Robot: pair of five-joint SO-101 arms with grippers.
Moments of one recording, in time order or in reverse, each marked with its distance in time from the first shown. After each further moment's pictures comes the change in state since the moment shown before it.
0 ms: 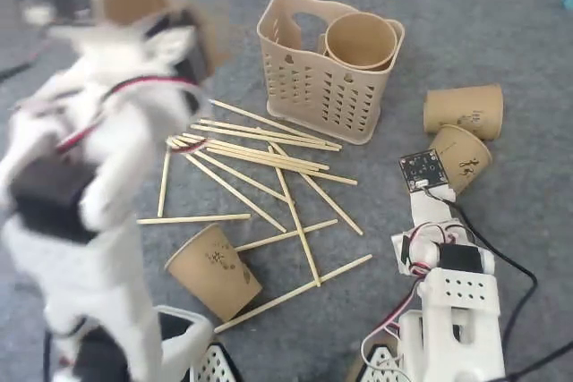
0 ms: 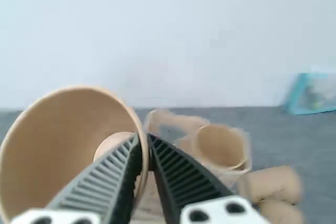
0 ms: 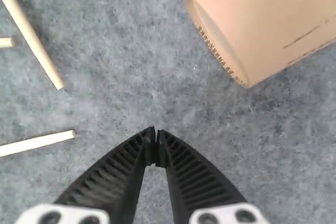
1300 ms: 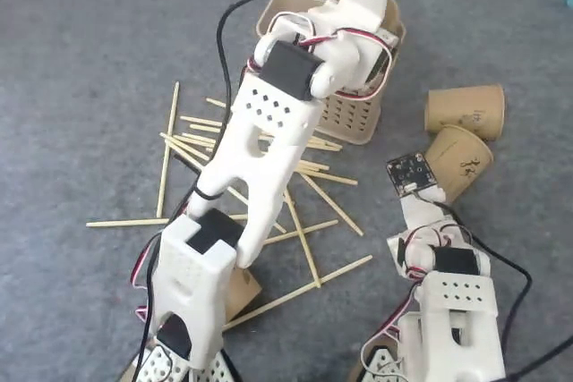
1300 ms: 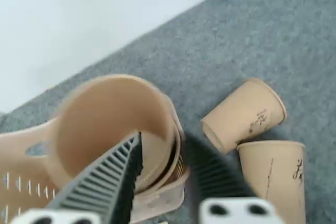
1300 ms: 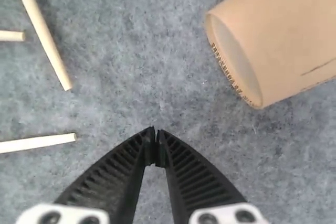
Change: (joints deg) left arm 20.3 53.5 -31.9 -4.7 -14.9; right arm -1.9 0.0 2.0 -4.1 4.6
